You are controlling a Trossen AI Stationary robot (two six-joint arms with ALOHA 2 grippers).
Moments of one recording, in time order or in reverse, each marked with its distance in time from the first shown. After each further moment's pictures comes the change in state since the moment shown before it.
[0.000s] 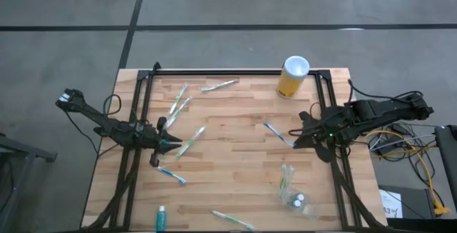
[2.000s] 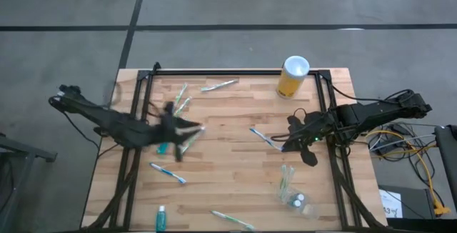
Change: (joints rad) left arm 0.063 0.625 0.960 -0.486 -0.250 -0.017; right arm -0.001 0.189 0.002 0.135 0.010 0.007
